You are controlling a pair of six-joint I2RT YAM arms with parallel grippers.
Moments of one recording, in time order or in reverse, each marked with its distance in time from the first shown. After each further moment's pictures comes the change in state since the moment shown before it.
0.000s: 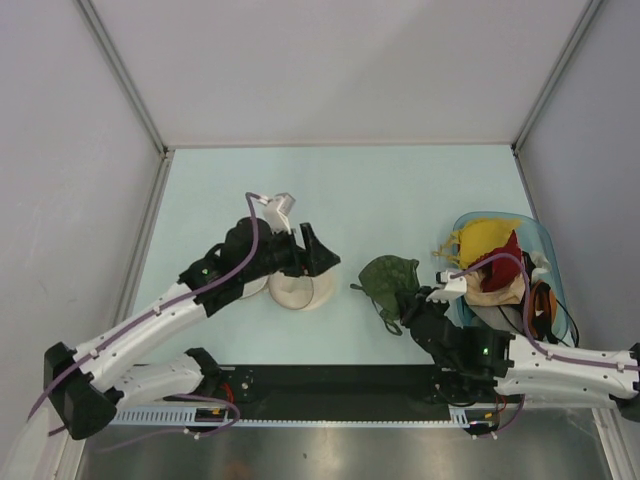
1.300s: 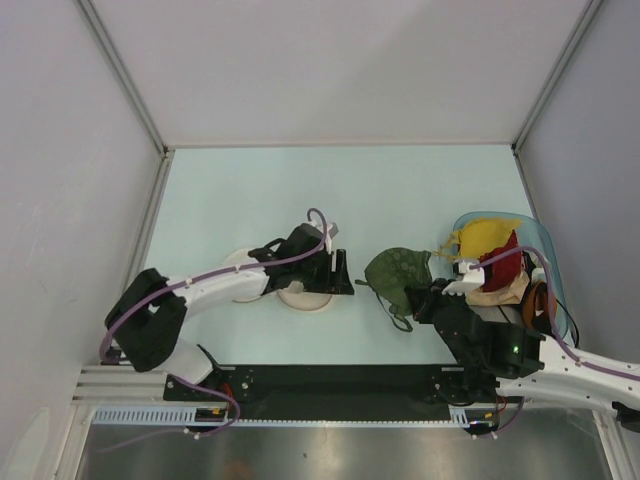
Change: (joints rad) left arm 0.033 0.493 0.003 0.006 0.120 0.063; right arm -0.039 -0.142 0.156 -0.213 -0.082 -0.078
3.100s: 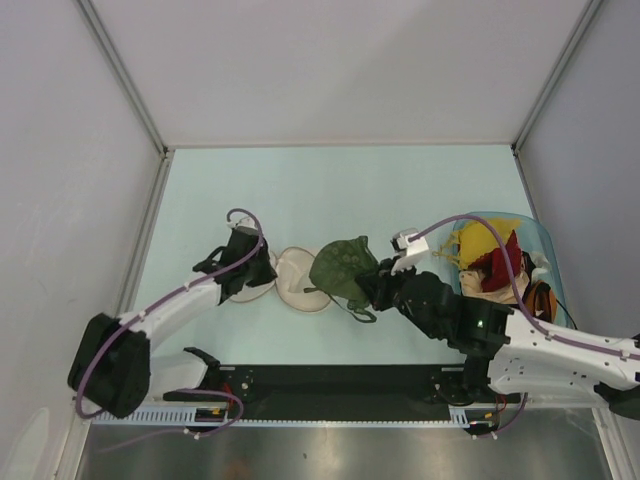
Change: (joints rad) left arm 0.341 -0.261 -0.250 -0.064 -0.330 0.027; right arm -0.037 0.354 0.254 0.246 -0.319 -0.285
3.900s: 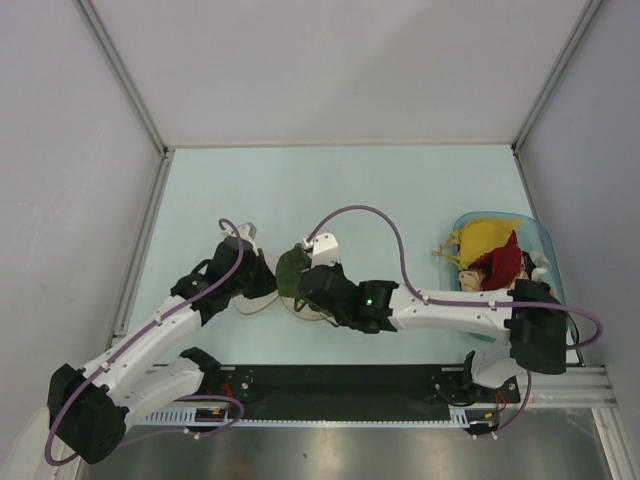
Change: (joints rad) left arm -0.080 -0.328 -0.009 -0.193 0.103 -0.070; right arm 0.041 0.682 0.325 0.028 0.076 -0.050
